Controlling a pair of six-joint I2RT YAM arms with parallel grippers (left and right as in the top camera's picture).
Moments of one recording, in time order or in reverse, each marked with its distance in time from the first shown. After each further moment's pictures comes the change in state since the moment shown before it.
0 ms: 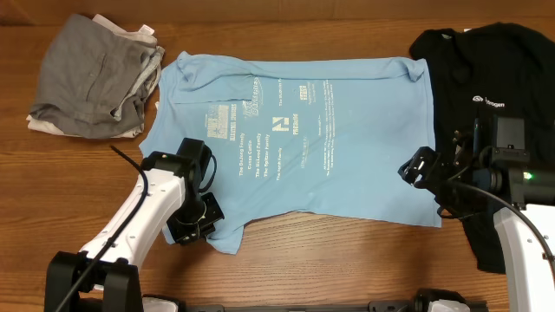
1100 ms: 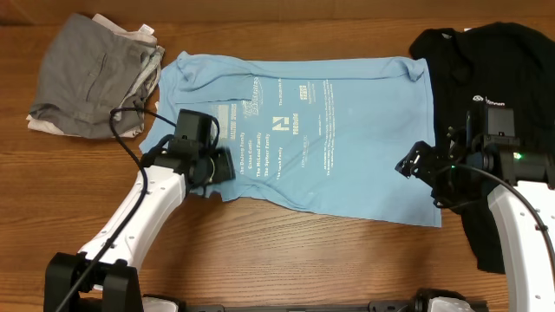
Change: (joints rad) left arm -0.009 0.000 0.037 0.523 -0.040 0.266; right arm 0.000 0.101 -0.002 0.039 0.001 -0.001
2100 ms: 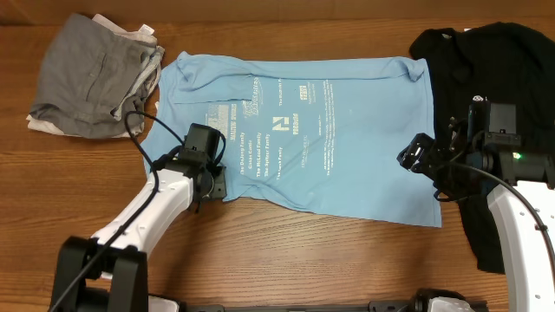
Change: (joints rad) left arm -0.027 0.051 -0.080 0.003 -0.194 0.097; right arm 0.000 0.001 -0.002 0.089 0.022 -0.026
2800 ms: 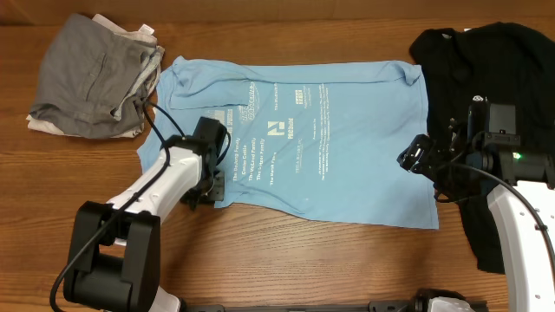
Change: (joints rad) left arm -0.003 0.155 0.151 -0.251 -0.062 0.066; right arm 0.000 0.000 0.000 -0.012 0.005 0.000
